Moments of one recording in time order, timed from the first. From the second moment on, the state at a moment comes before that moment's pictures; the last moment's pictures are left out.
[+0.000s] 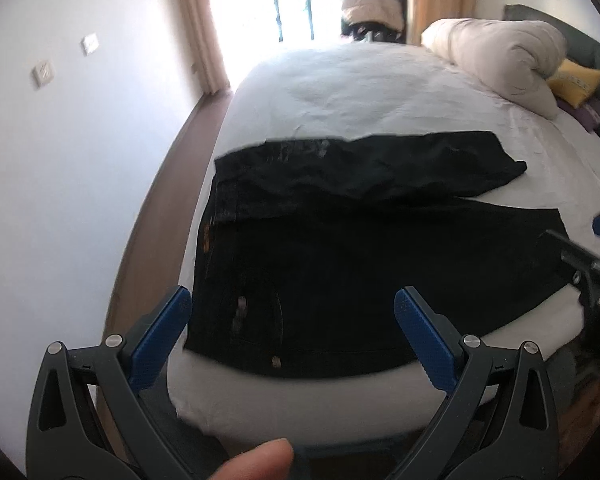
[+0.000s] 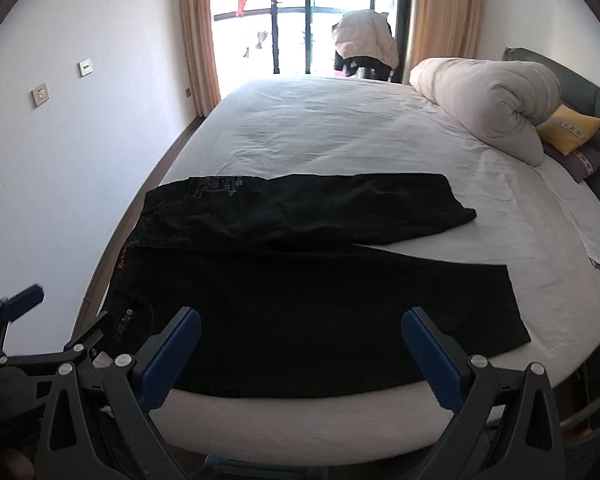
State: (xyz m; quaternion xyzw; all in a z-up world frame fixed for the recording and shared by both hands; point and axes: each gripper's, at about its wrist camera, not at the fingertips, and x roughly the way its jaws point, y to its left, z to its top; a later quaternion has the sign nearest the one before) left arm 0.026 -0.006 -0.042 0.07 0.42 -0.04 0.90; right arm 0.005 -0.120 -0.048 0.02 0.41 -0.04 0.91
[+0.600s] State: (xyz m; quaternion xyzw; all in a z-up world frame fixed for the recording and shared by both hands) left arm 0.340 0.041 -0.104 0.18 0.44 -0.21 0.85; right arm 0.163 -0.154 -0.079 -0.05 0.40 0.13 0.90
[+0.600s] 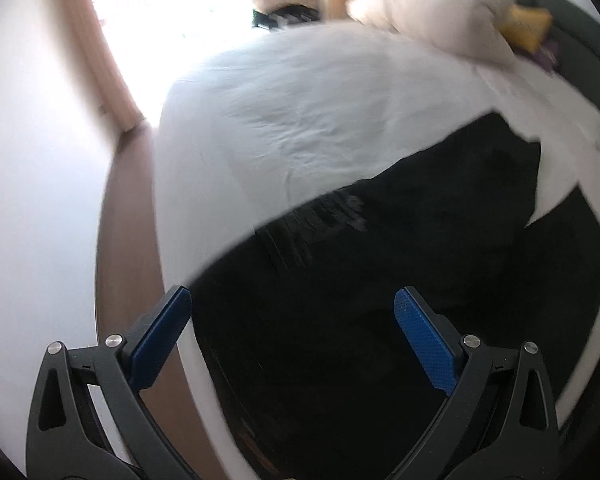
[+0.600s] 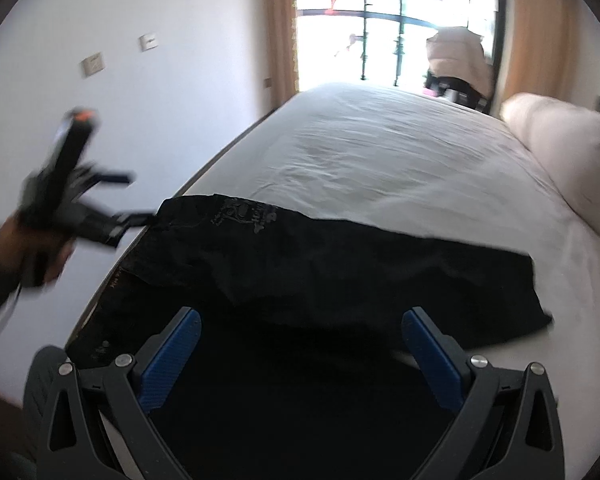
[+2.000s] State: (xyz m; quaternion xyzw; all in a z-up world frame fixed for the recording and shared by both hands) left arm 0.373 0.030 -0.156 0.32 0.41 -0.33 0.79; right arm 0.413 -0.119 -0.175 -0.22 0.48 0.34 0.77
